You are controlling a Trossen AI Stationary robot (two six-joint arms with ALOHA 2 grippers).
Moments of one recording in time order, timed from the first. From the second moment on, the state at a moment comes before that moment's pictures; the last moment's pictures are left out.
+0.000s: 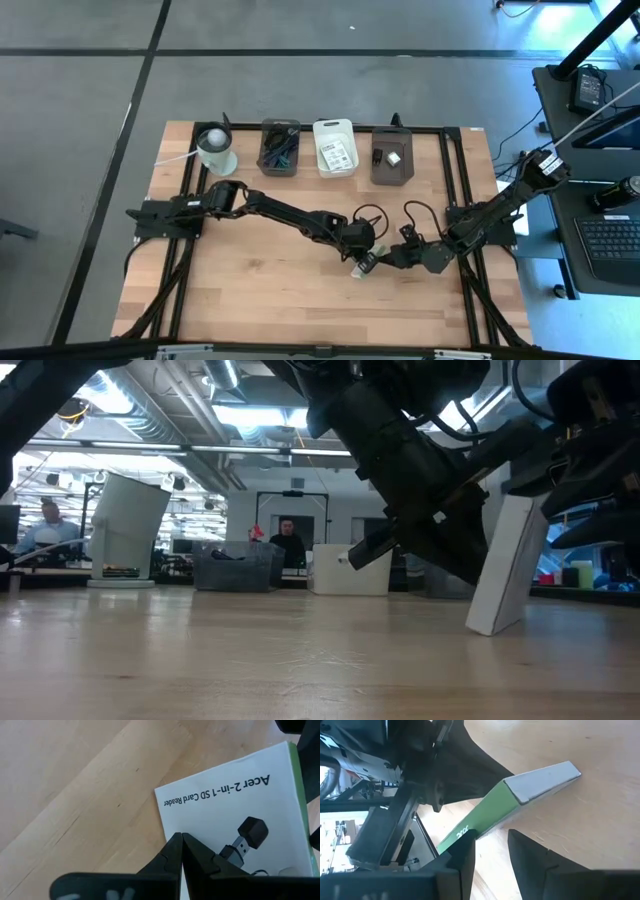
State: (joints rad) left arm -0.15 2.33 1.80 -0.37 -0.02 -0.90; right arm 0.67 1.29 0.30 0.38 0.50 1.75
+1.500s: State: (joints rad) left arm -0.12 2.28 1.80 -0.39 0.00 -0.83; right arm 0.62 1.29 0.31 0.33 0.42 1.74
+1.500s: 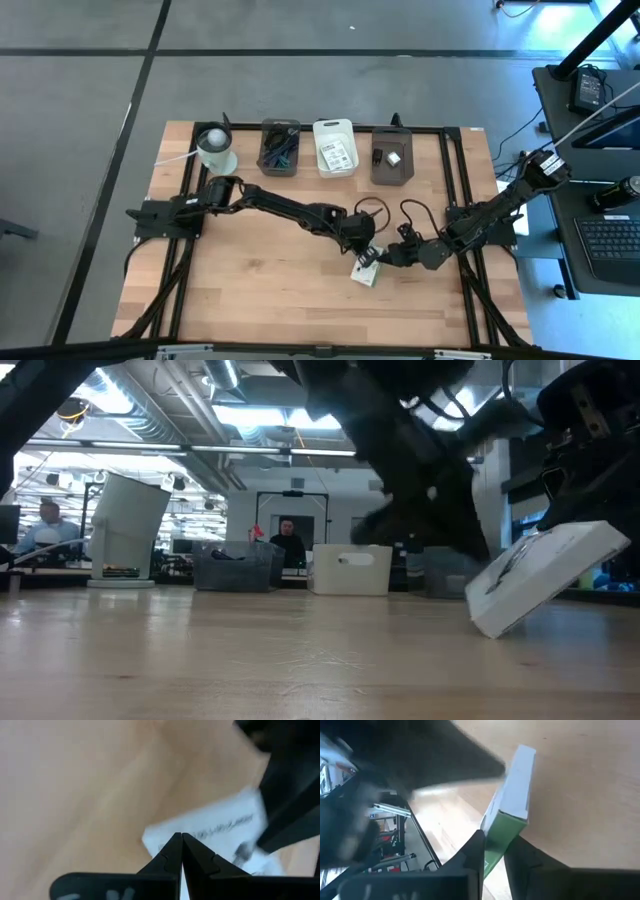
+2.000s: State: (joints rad) left arm -0.09 2.07 1.80 -0.57 -0.10 -0.60; right arm 0.62 1.28 0.31 0.35 0.42 1.69
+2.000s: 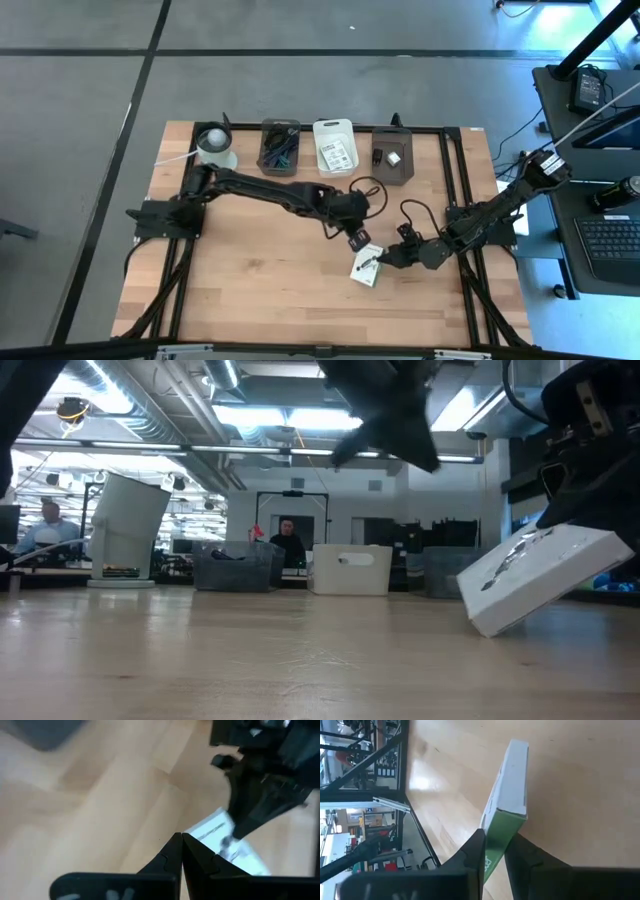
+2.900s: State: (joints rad) left arm -0.01 1.41 0.92 -0.13 -0.08 -0.39; right arm 0.22 1.21 0.55 0.26 0.48 0.86
